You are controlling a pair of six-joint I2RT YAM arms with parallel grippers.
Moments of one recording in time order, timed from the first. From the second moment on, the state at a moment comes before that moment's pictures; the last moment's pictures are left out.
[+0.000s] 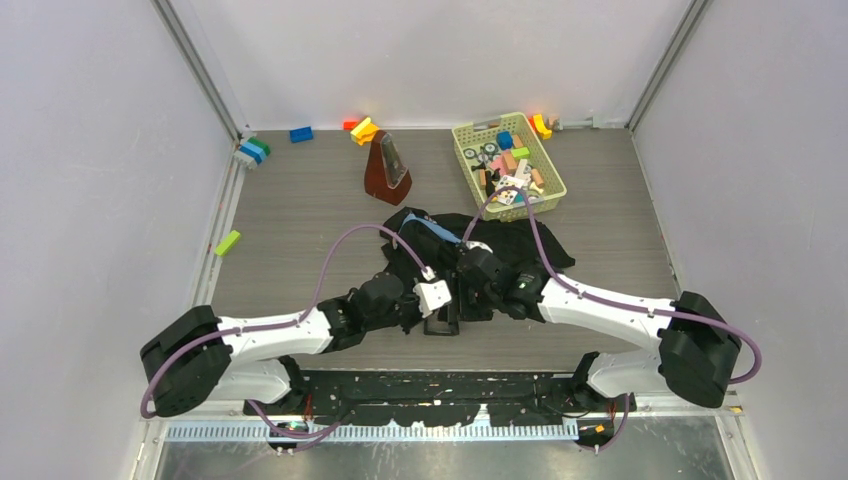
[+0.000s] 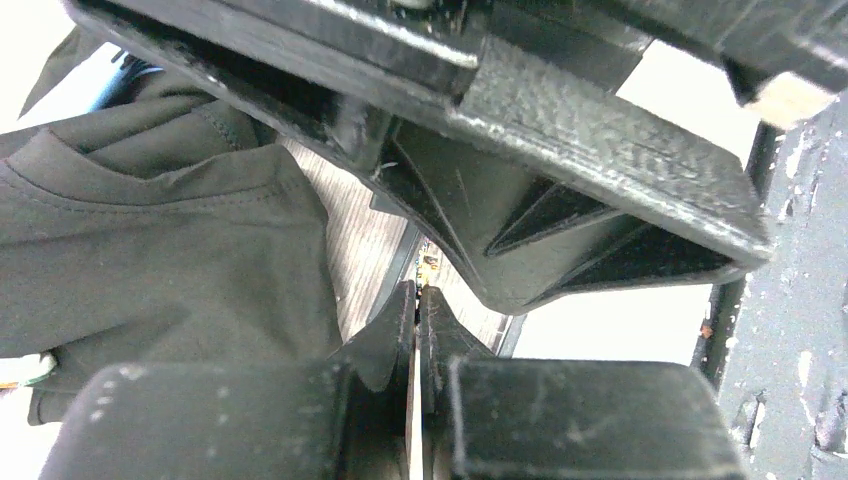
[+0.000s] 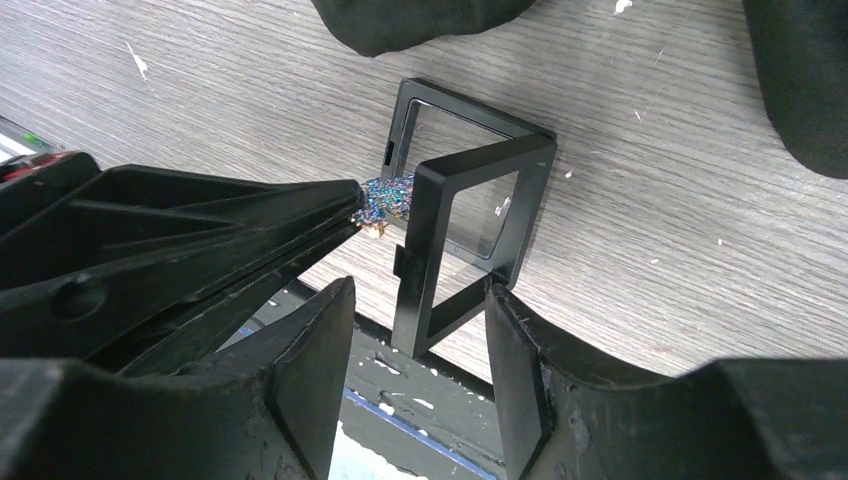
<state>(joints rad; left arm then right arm) -1.02 1.23 0.47 0.27 0.11 0.24 0.95 1.28 0.77 -0.41 -0.02 0.84</state>
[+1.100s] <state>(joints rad) -1.07 1.35 0.51 0.27 0.03 0.31 0.95 1.27 0.76 -0.42 0.01 0.84</state>
